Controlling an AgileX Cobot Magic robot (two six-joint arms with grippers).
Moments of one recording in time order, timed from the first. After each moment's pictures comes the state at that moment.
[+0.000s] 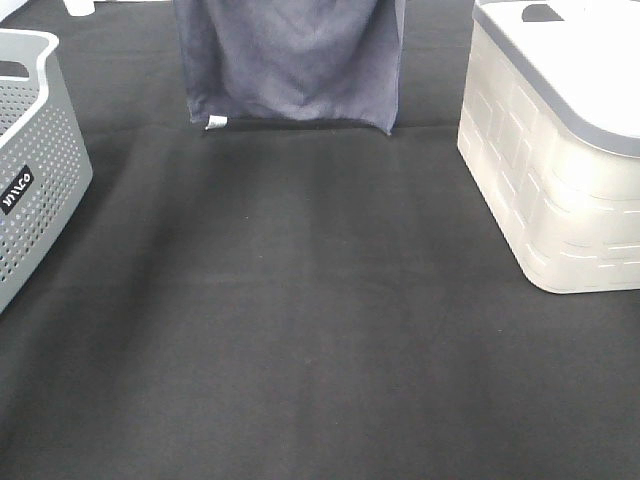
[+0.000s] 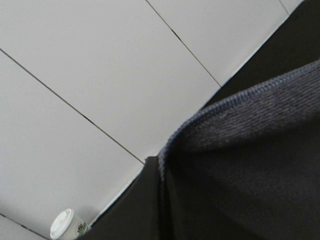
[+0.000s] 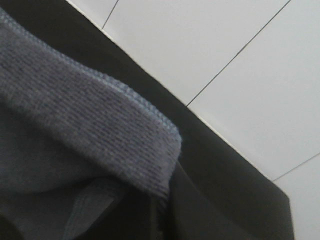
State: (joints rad) left arm -0.27 2.11 -1.88 0.33 -0.07 0.42; right arm 0.25 2.14 -1.88 0.31 0.05 -0.98
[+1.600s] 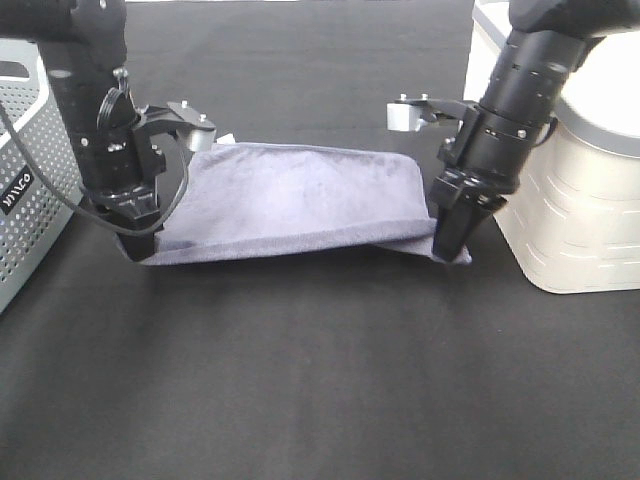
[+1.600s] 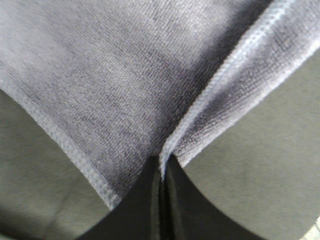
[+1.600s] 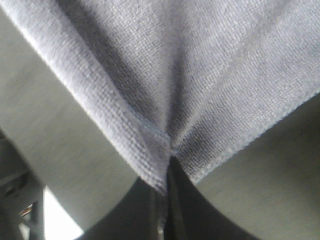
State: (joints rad) left arm -0.34 2.11 -1.58 -0.05 1.21 0.64; right arm 0.25 2.06 -1.49 0.31 1.21 -0.70
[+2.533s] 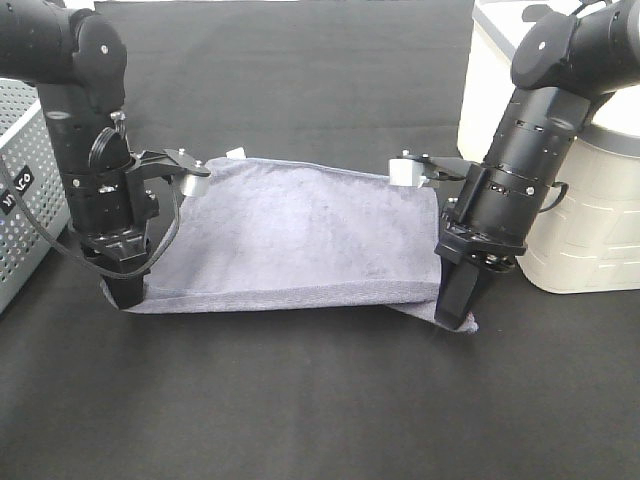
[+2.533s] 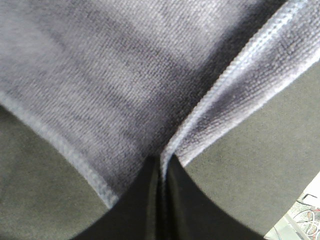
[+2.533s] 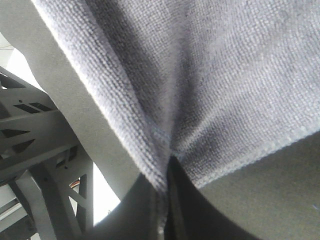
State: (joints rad) left arm -0.34 2.11 -1.46 -0.08 1.21 0.68; right arm 0.26 2.05 -1.30 0.41 1.21 -0.76
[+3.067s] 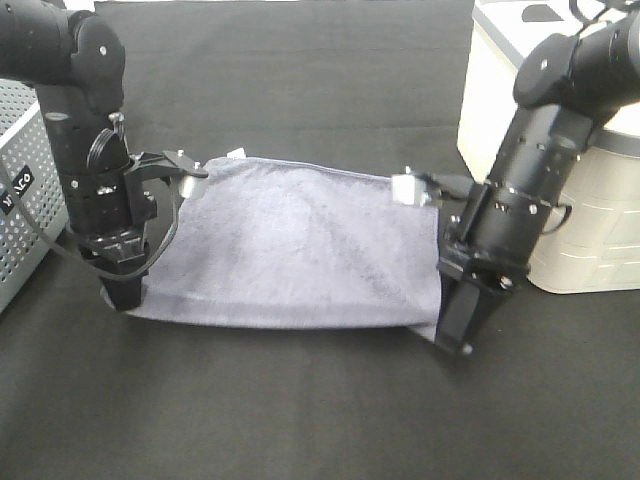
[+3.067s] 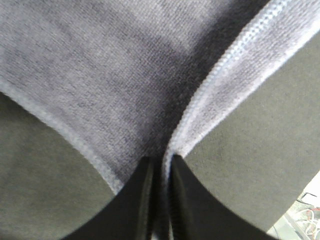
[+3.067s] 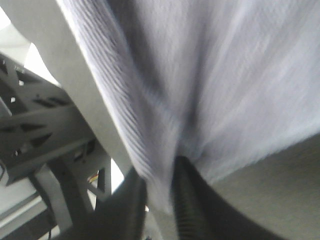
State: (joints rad) left arm -0.34 2.11 -1.44 -0.08 1.21 0.68; right arm 0.26 2.05 -1.23 0.44 1.20 -0.76
